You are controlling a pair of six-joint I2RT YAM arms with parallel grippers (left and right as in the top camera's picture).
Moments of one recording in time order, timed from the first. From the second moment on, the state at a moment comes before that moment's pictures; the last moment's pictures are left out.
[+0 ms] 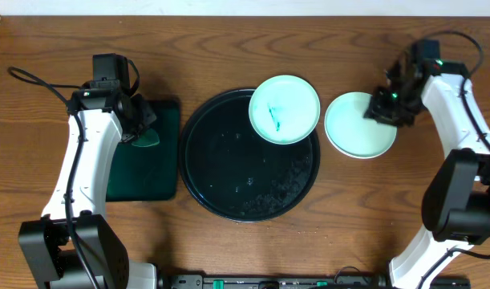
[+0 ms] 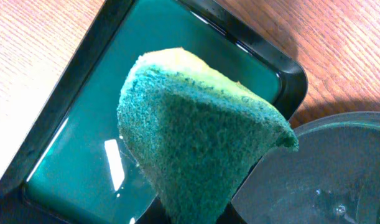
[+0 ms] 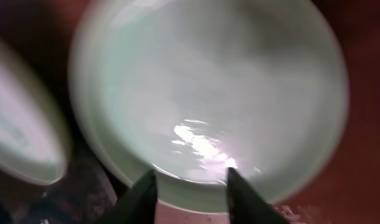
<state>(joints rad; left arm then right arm) 0.09 1.61 1.29 -0.92 -0.05 -0.51 -0.07 1.94 1.55 -1.03 -0.25 0.19</state>
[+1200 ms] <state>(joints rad) 0.09 1.65 1.29 -0.94 -0.04 -0.43 0.27 2.08 1.69 -0.93 -0.38 0.04</state>
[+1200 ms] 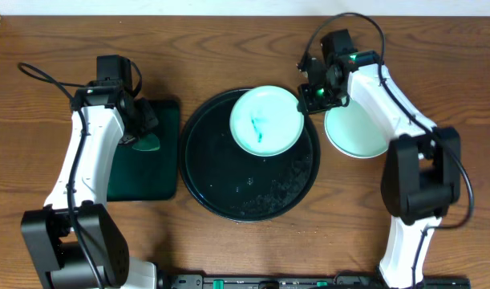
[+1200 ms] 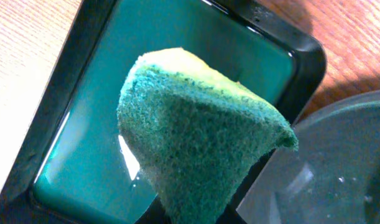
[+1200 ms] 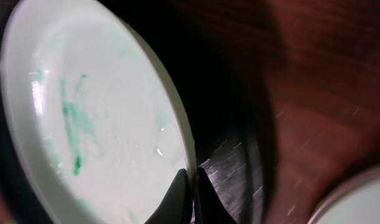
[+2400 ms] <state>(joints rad) -0.38 1.95 1.29 -0.76 0.06 -0.51 0.41 2.28 1.71 -0.95 -0.43 0.32</state>
